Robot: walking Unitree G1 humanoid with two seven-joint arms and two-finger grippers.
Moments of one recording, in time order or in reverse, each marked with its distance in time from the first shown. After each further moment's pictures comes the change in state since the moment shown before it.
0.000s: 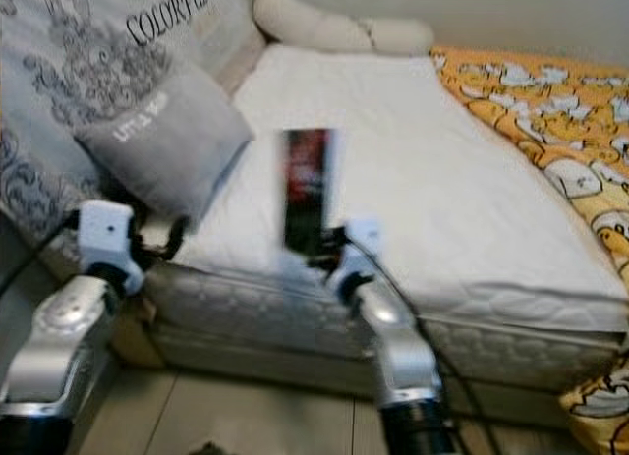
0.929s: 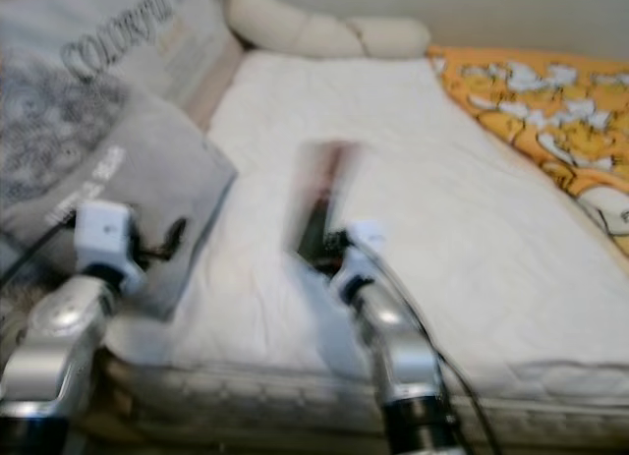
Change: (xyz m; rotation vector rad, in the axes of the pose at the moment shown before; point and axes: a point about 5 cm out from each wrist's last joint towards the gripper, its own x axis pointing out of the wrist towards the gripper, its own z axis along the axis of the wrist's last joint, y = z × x) left arm -0.001 0.000 -0.001 -0.005 0.004 -0.016; right arm 0.002 -0.007 -0.006 0.013 0.045 0.010
